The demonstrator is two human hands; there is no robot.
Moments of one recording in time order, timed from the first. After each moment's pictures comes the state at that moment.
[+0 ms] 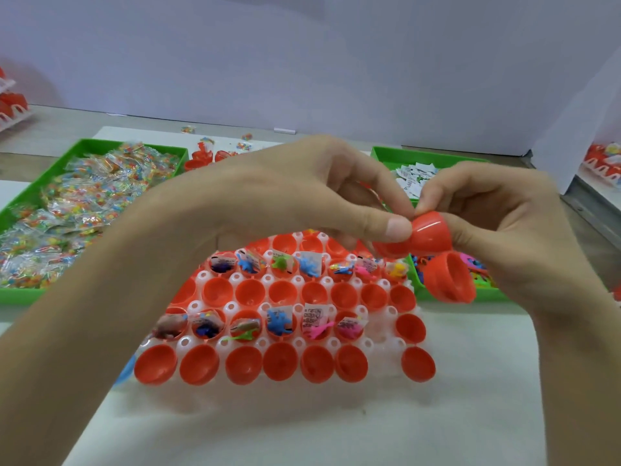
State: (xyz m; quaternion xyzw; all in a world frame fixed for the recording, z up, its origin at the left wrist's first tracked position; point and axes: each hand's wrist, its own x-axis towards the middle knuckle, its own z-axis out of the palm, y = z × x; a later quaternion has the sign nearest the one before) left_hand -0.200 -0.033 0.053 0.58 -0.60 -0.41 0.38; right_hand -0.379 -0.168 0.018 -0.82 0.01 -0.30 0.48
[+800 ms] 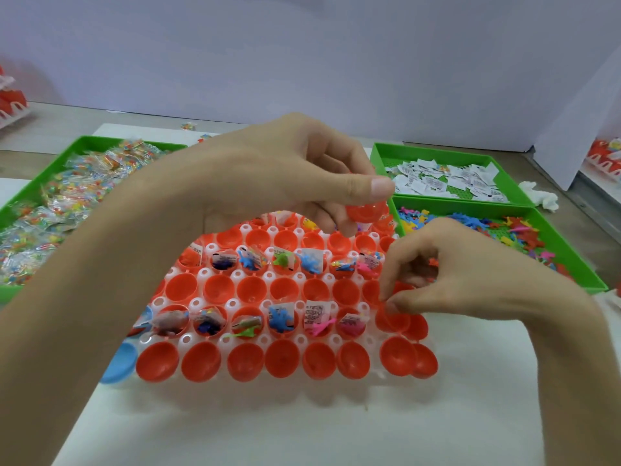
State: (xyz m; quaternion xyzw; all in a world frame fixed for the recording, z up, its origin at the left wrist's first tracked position) left_hand -0.185 -0.032 0.051 0.60 -0.56 -0.39 0.42; right_hand -0.374 -0.173 0.005 -0.93 0.11 0.03 0.34
